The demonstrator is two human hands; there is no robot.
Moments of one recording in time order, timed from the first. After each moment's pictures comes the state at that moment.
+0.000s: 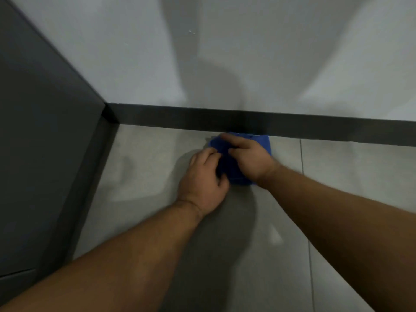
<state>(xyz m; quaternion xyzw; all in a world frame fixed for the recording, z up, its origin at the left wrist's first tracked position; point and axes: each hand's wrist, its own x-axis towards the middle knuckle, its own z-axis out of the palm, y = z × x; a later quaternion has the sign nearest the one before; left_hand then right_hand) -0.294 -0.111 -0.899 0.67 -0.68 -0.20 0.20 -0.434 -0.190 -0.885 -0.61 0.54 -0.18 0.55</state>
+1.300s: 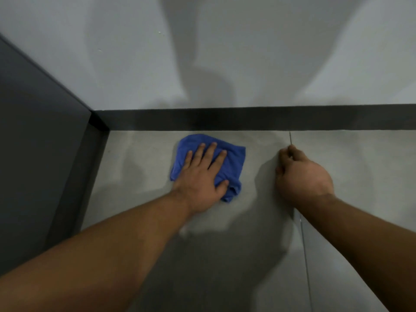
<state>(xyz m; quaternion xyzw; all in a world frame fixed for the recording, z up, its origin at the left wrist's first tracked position) -0.297 -0.130 -0.936 0.59 -0.80 -0.11 -0.07 -0.554 -0.144 -0.911 -0.69 0.70 0.07 0.15</state>
